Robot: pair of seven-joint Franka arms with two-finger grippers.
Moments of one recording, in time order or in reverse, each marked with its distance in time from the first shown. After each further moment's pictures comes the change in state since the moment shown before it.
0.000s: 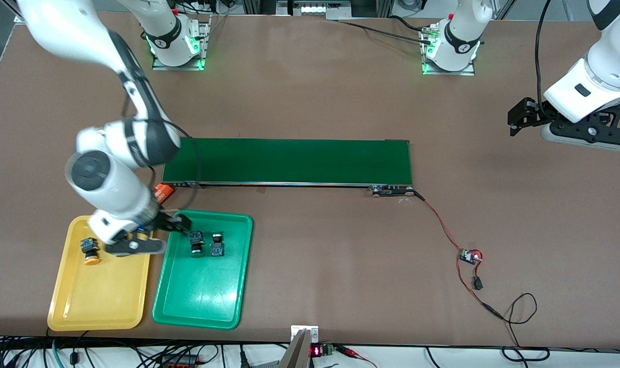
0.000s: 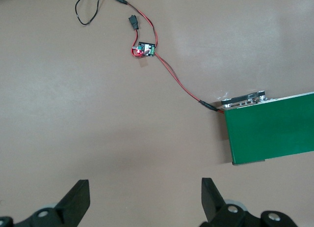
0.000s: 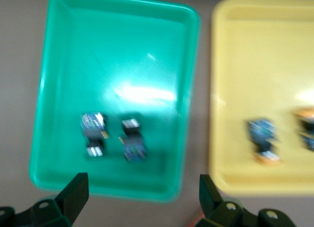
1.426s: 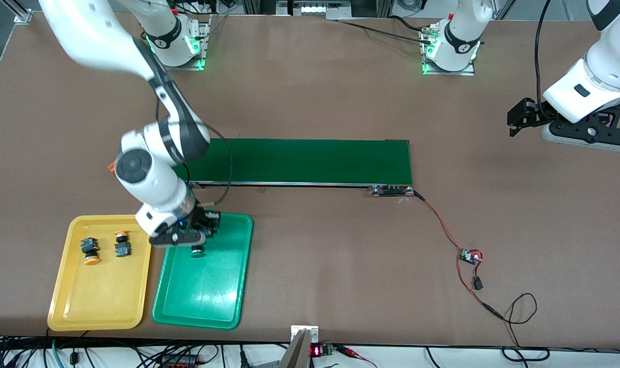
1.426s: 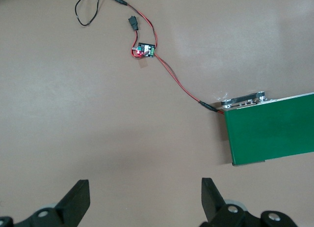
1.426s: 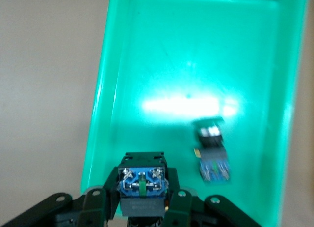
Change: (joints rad) left arm -0.001 0.000 0.000 -0.003 0.000 0.005 0.000; right arm 0.065 0.220 0.047 -0.048 0.063 0.404 0.063
